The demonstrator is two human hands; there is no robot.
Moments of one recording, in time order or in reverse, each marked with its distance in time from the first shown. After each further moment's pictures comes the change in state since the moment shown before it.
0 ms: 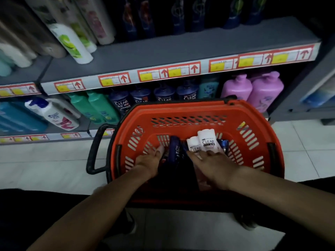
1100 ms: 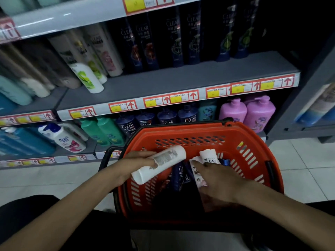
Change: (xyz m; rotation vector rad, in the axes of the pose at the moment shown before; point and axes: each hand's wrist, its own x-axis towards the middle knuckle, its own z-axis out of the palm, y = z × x) left_hand -0.094 -0.063 -0.101 -1.466 -0.017 0.030; right_hand -0.026 -0.009 -0.051 0.258 0.135 0.068
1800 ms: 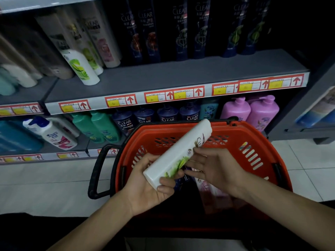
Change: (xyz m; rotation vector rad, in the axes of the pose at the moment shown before) left_hand -0.025 -0.015 0.049 -1.093 -0.600 -0.163; right_hand 0.033 -0.011 -0.009 2.028 -0.028 0.213
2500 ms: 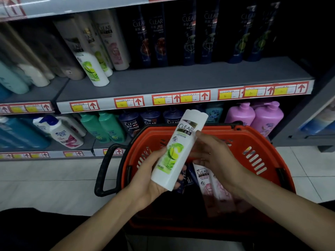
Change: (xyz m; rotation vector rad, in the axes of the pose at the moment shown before) left_hand -0.009 0.002 0.012 0.353 0.225 0.277; right_hand -0.006 -0.014 0.039 -0.308 0.188 -0.304
